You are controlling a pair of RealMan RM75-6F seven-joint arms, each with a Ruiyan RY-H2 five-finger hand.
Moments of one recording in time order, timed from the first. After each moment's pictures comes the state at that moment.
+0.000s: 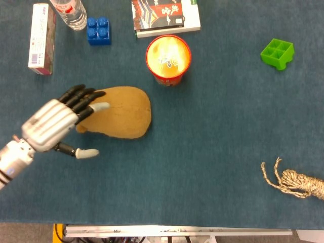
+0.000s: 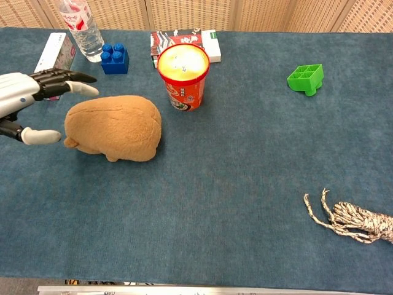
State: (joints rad) left arm -0.50 -1.11 0.04 -1.56 1.90 1.15 -0.34; right arm 0.19 -0.92 0.13 -1.75 -1.39 1.33 0.14
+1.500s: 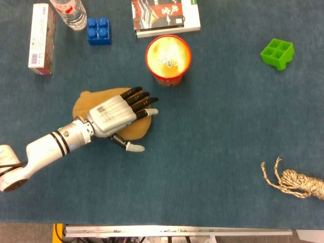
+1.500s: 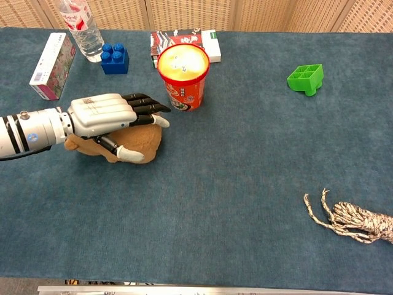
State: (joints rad) left arm -0.81 -1.39 0.09 -1.35 1.81 0.89 -0.15; right arm 0.18 -0.93 0.13 -1.71 -1.34 1.29 0.16
